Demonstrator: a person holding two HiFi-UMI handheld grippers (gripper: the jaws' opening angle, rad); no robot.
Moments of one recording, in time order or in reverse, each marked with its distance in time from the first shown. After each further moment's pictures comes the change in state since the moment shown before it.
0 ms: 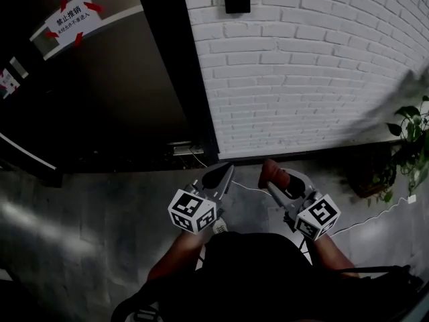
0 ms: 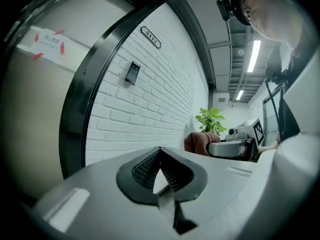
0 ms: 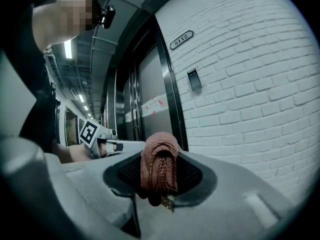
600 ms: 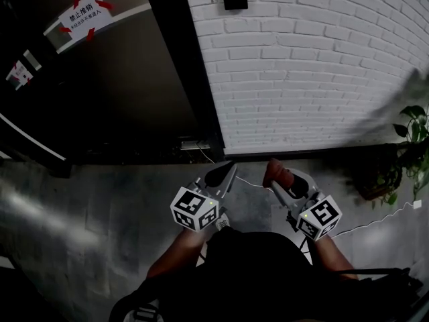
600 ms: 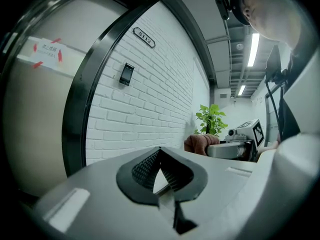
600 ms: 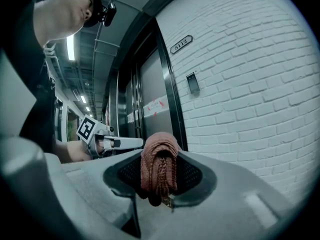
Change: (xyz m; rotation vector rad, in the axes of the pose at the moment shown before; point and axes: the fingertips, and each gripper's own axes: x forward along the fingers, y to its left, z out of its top) left arm -0.009 -0.044 -0.007 0.033 0.015 0.045; right arm -0.044 0.002 -0.011 0.001 -0.014 0.016
